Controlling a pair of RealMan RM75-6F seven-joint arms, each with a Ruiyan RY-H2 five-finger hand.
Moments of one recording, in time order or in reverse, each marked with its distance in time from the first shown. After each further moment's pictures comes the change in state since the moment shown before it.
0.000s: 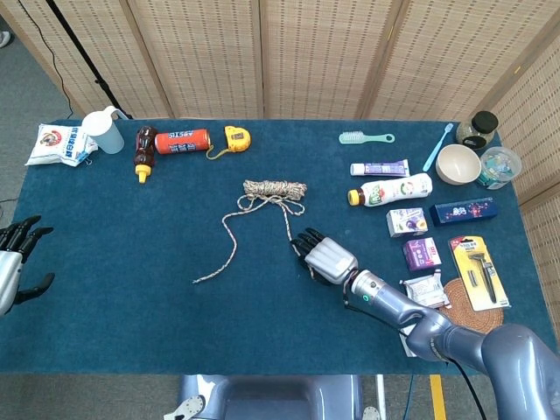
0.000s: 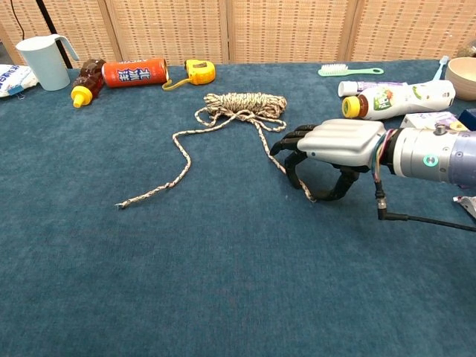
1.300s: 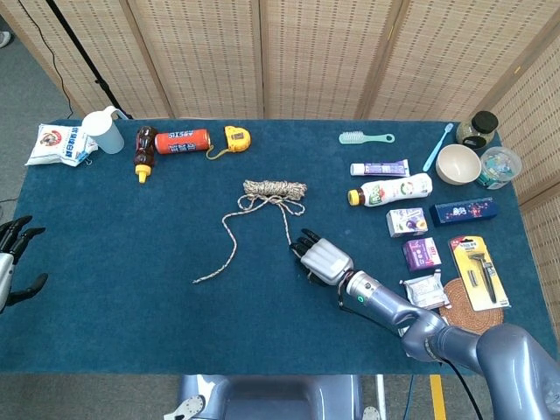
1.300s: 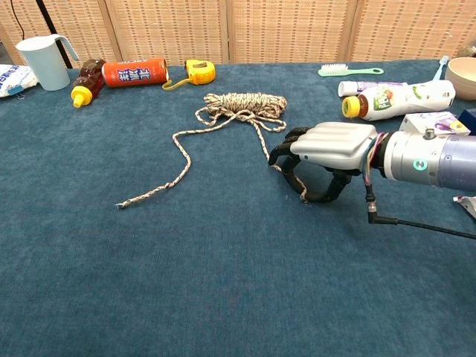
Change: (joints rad) left arm 0.013 0.004 0.005 0.020 0.007 0.016 -0.028; right arm 0.004 -0.023 0.010 -0.001 0.024 -0.018 -0.037
